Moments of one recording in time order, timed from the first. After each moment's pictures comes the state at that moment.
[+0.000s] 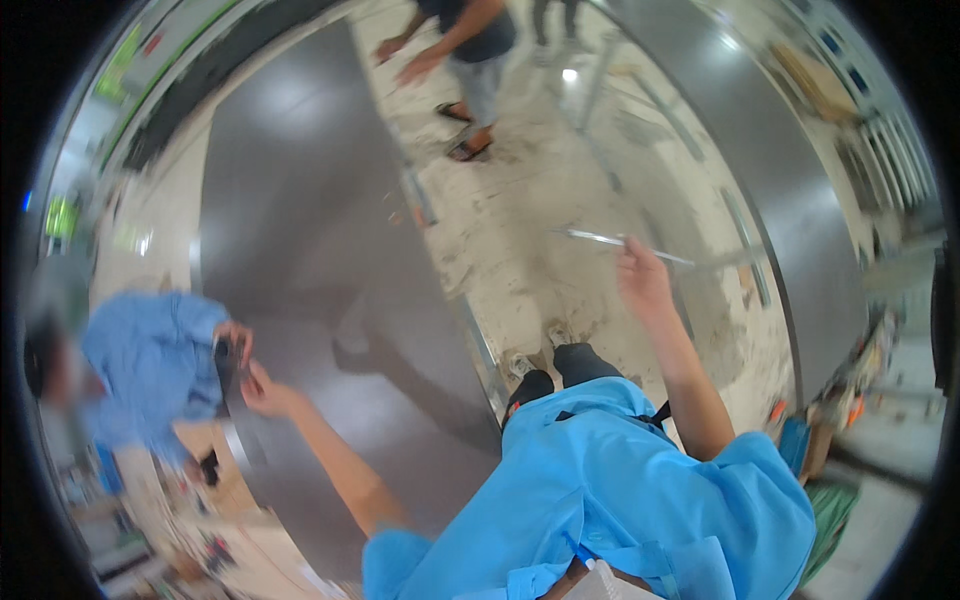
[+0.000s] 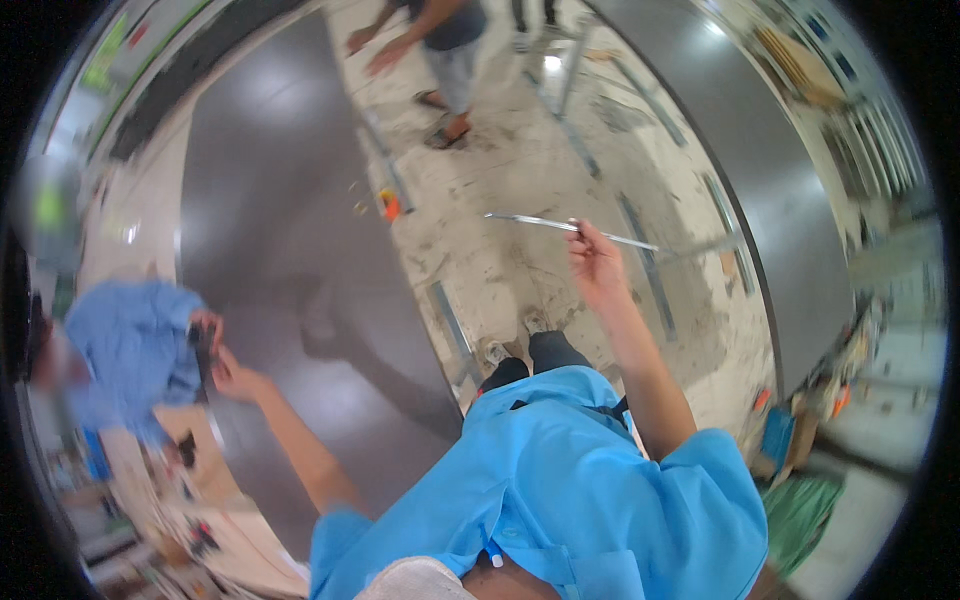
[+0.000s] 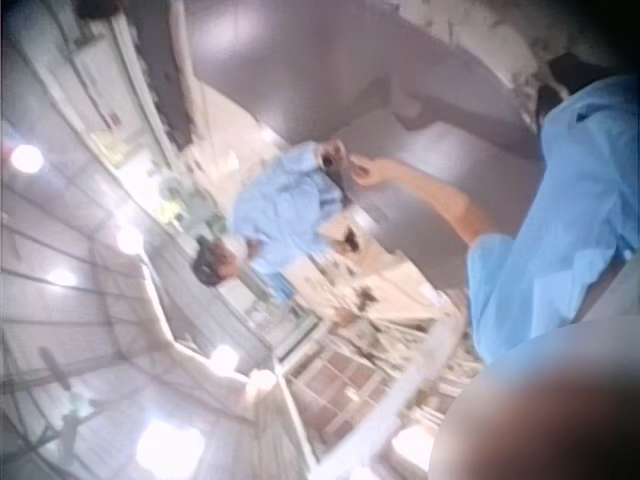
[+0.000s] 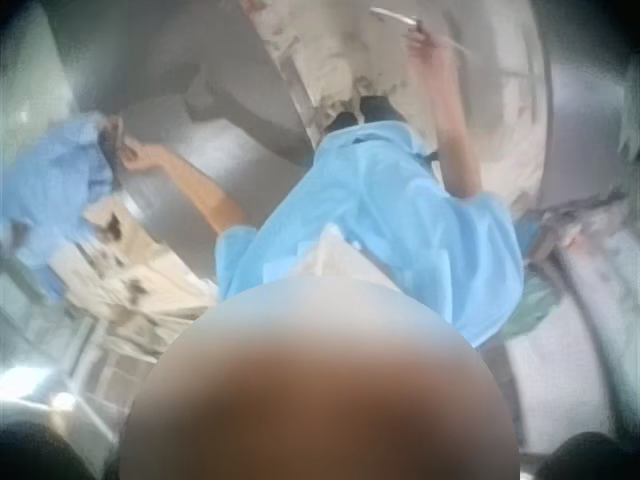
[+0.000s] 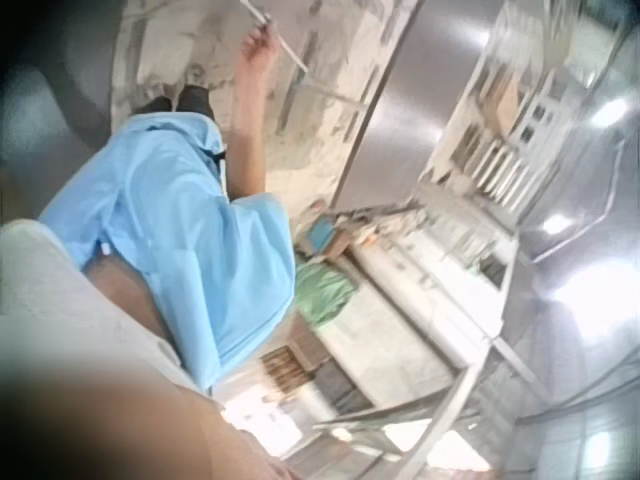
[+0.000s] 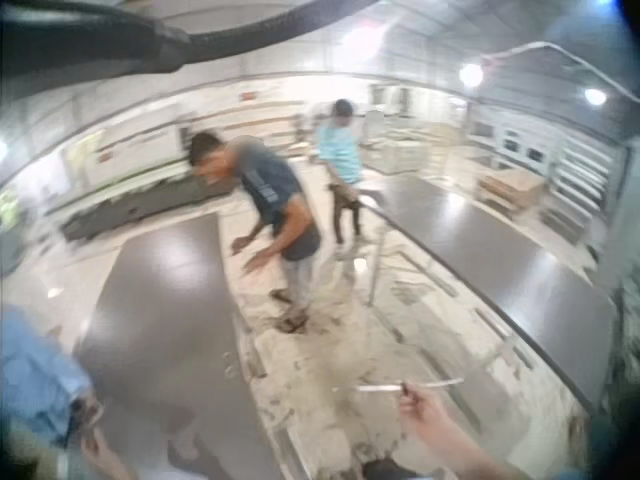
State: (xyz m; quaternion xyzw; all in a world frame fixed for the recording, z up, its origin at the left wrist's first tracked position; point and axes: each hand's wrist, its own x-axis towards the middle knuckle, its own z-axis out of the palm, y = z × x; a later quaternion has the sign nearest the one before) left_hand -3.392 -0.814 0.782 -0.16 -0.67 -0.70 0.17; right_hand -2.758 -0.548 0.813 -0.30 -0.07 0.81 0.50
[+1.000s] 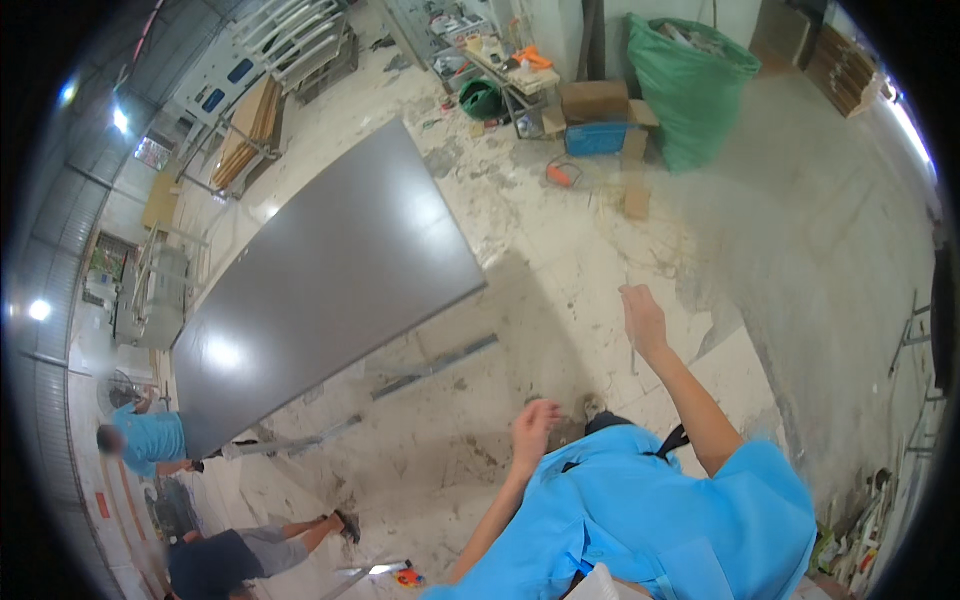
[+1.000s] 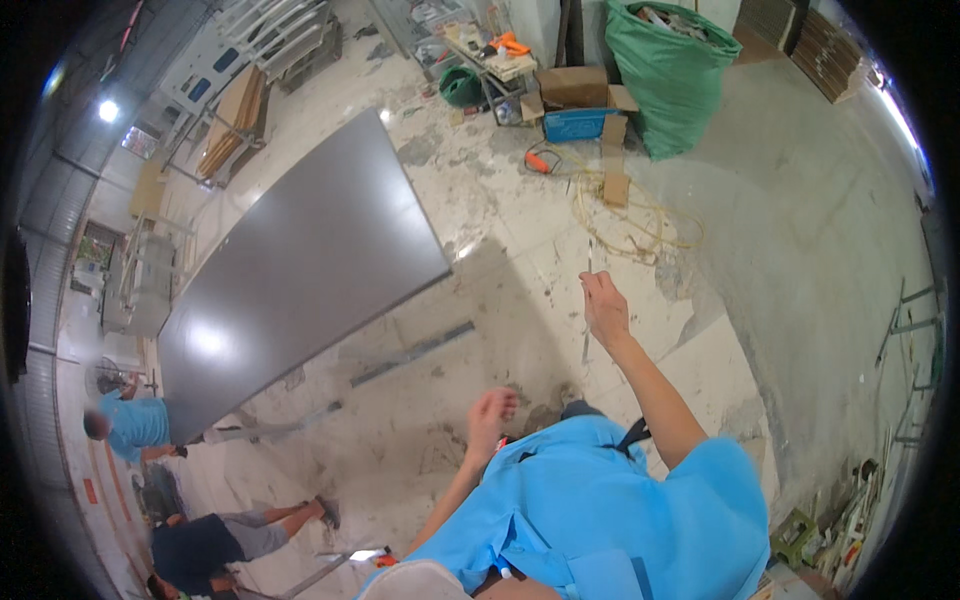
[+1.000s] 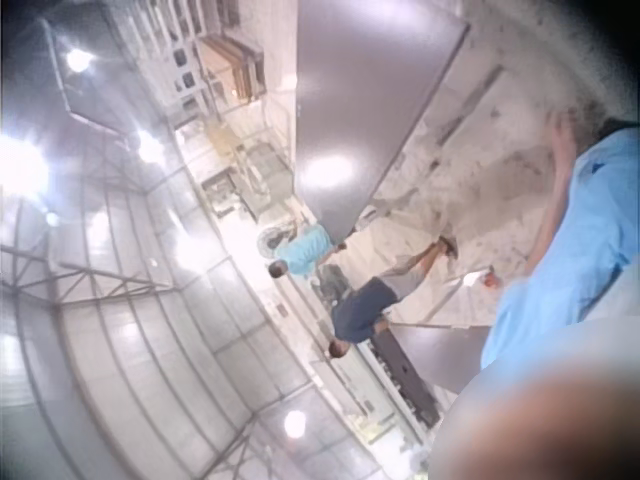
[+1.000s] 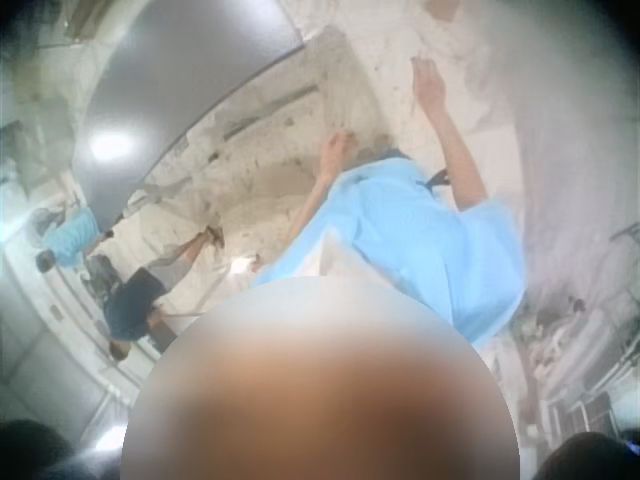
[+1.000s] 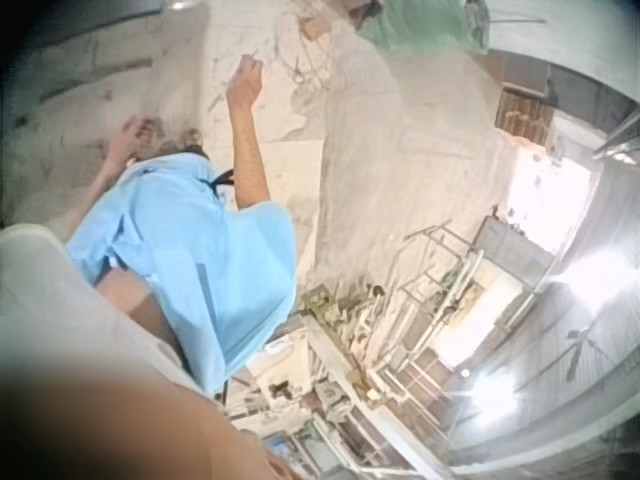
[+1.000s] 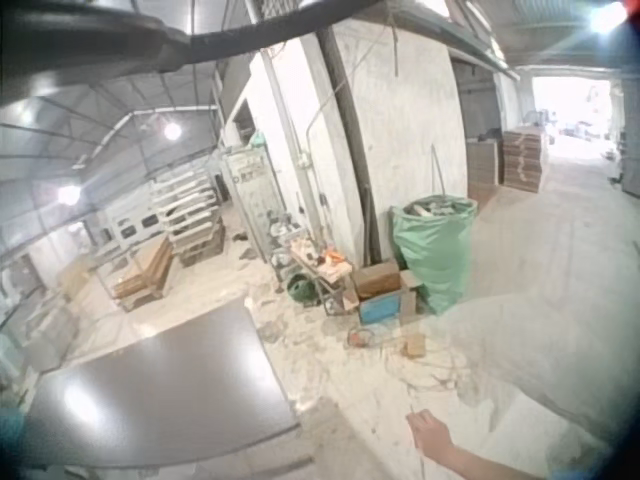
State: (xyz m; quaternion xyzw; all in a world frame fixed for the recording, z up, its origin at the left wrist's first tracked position) left_hand -2.353 -0.877 0.724 -0.62 -0.19 0.04 -0.76; right_hand -2.124 -1.125 0.718 -0.94 -0.14 -0.16 0.28
